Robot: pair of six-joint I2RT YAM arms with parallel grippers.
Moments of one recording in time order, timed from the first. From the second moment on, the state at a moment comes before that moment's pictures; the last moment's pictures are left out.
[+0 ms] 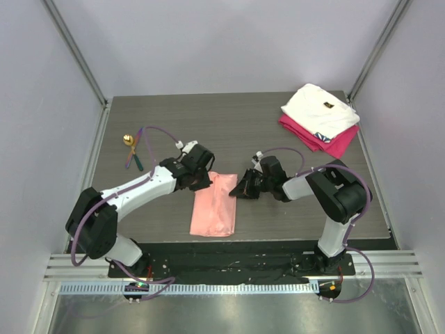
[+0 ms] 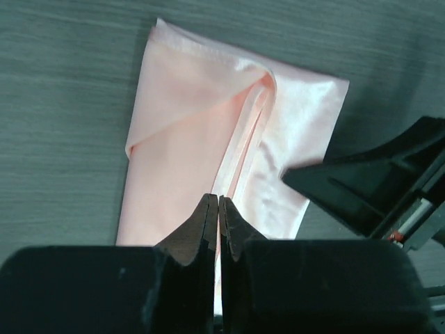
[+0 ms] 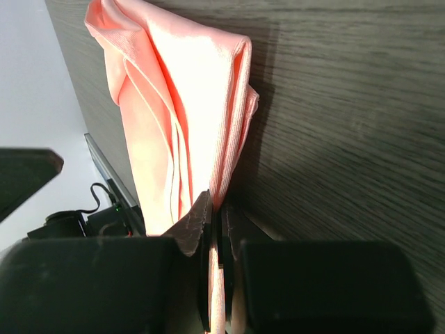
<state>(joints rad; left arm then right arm) -0.75 1.48 1.02 -0.57 -0.22 -0.91 0.53 1.80 0.64 0.48 -0.54 0.94</state>
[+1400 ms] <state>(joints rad) -0.66 1.70 0.94 -0.22 -0.03 -0.92 0.65 1.74 0.85 0.14 -0.33 0.92</state>
